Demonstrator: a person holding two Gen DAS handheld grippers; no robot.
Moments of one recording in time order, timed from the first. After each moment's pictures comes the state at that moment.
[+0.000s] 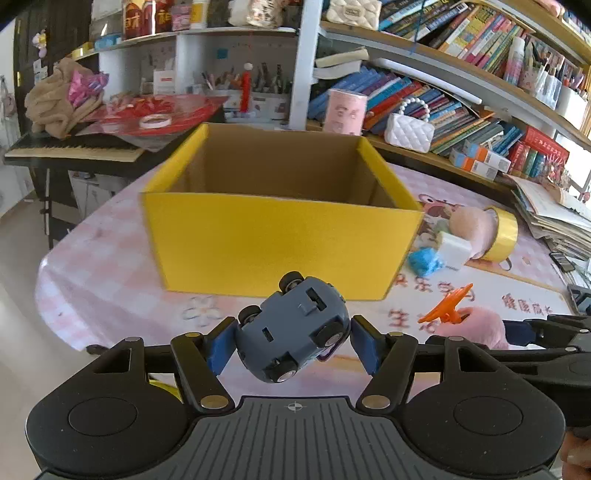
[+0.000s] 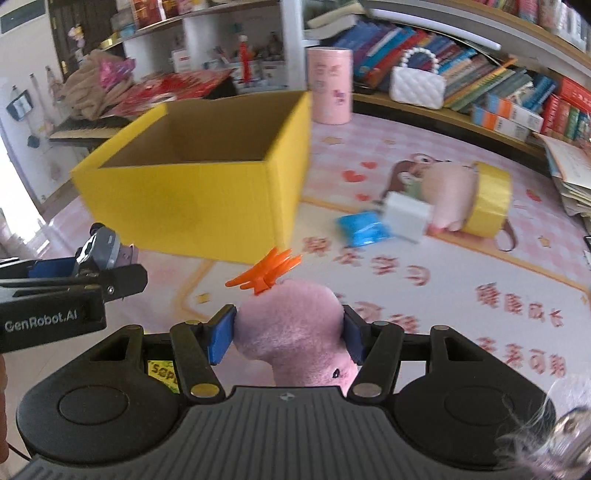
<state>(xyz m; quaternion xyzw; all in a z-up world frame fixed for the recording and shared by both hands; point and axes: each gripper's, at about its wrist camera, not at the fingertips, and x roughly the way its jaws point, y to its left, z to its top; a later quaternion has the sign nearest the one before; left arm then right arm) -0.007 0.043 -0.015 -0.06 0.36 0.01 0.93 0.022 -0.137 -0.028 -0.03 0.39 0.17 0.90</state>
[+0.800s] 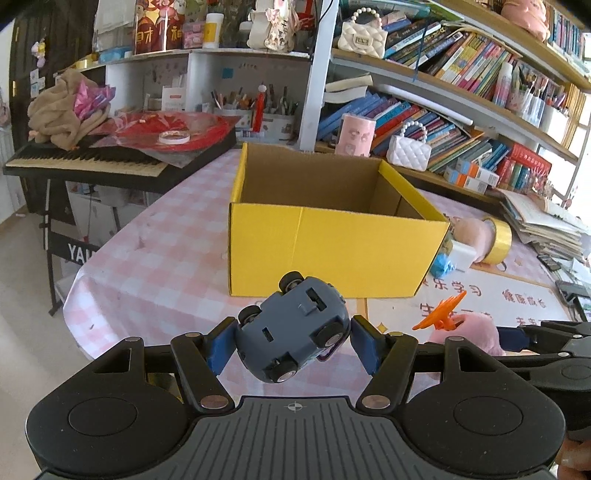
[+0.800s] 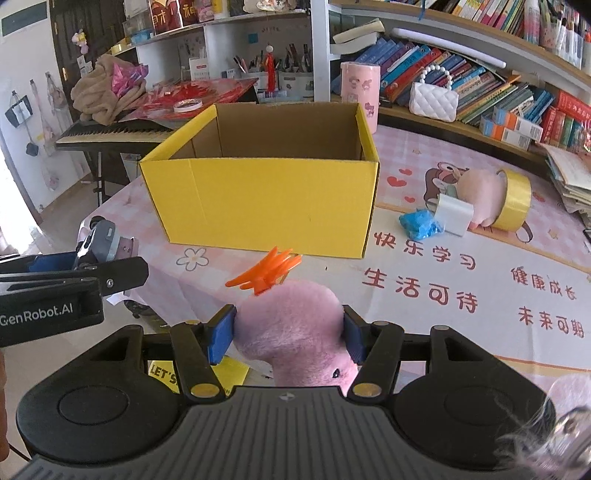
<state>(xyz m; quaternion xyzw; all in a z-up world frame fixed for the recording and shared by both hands) -0.044 0.117 -0.008 -0.07 0.32 -0.03 0.94 -0.032 -0.059 -0.018 -0.03 0.37 0.15 0.92</state>
